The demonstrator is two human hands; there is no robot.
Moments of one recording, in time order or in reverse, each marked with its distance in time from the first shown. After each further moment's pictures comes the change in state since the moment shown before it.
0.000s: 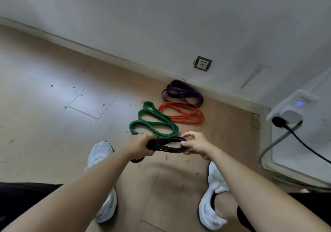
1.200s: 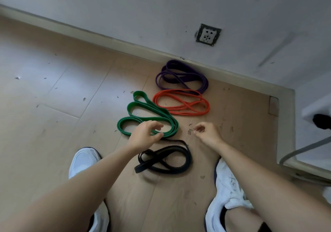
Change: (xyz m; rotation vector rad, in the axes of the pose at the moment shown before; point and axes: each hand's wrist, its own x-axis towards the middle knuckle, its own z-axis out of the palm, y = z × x) left_hand 0.107 -0.016 0.043 -0.358 0.156 -0.045; right_hand 0.123 0.057 -0.050 -0.435 0.291 -0.119
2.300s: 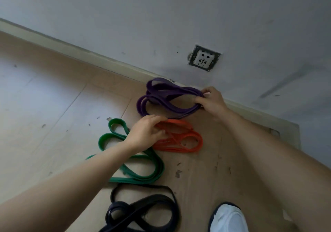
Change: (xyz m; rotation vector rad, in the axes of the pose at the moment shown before) left_hand 0.158 0.026 -0.007 0.056 0.084 0.255; right_hand 0.179 -0.101 -0.110 0.366 0.133 -0.026
